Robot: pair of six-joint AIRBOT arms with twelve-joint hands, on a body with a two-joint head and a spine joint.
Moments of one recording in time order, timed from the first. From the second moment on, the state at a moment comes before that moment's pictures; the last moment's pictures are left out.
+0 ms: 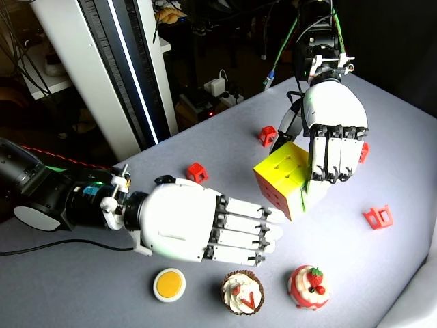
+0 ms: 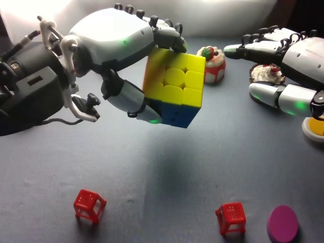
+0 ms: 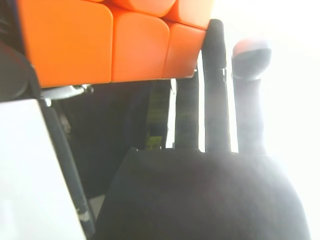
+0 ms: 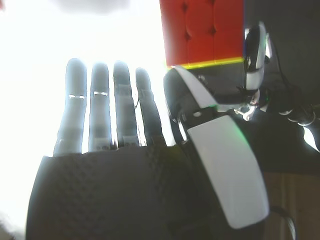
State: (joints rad) left arm 0.54 -1.13 1.21 0.10 -0.54 0.84; right arm -0.85 -1.08 1.27 -0.04 0.81 -0.62
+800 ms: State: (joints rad) left arm 0.57 -1.09 1.18 0.12 -0.70 0.78; right arm -0.84 -1.19 1.38 -0.07 0.88 -0.62
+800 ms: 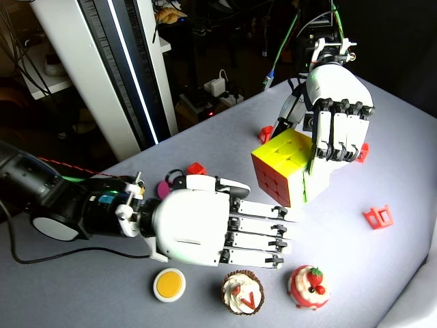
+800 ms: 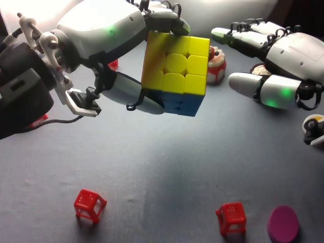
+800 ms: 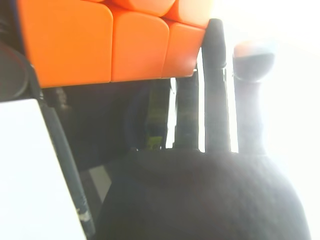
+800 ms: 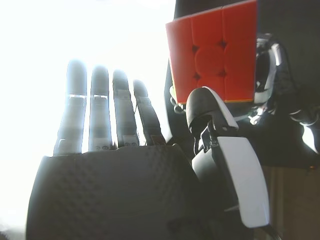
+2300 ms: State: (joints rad) left arm 0.56 -1.10 1.20 0.12 -0.68 0.78; right arm -0.80 -1.21 1.38 -0.16 0.93 -0.62
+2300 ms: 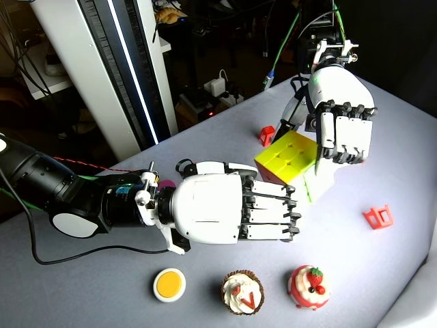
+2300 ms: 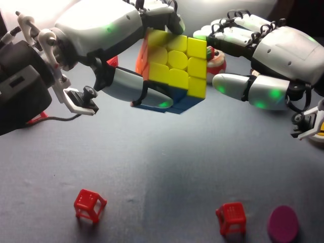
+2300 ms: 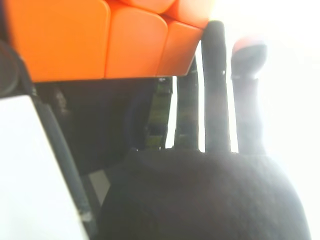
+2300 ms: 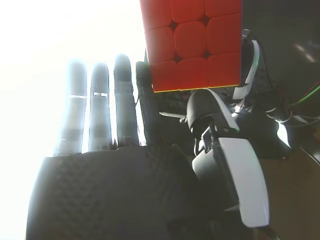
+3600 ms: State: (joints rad) left arm 0.57 -1.10 1.19 0.10 -0.71 0.77; right arm -0.80 -1.17 1.32 -0.18 0.98 -0.62
